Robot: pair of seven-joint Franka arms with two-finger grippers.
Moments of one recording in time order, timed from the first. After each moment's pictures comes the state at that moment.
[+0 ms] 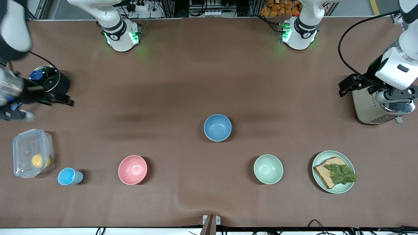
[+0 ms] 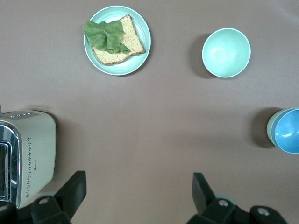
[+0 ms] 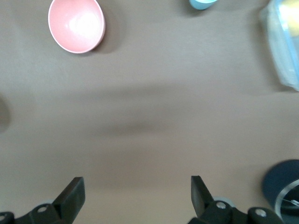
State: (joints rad) left arm 0.01 0.03 -0.15 -1.57 0.02 1.62 -0.23; right arm 0.04 0.05 -0.15 -1.73 0.12 1.65 -0.06
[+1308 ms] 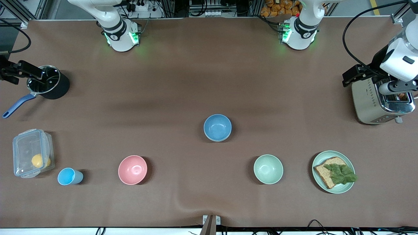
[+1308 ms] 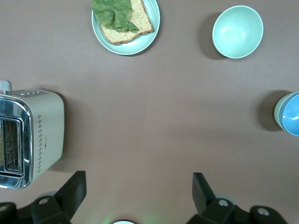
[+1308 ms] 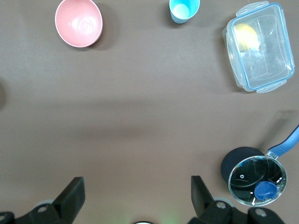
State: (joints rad) left arm 0.01 0.01 -0.14 -1.54 0.01 1.49 -0.23; right arm 0.00 -0.02 -0.10 -1.58 0.04 1.48 -0.09
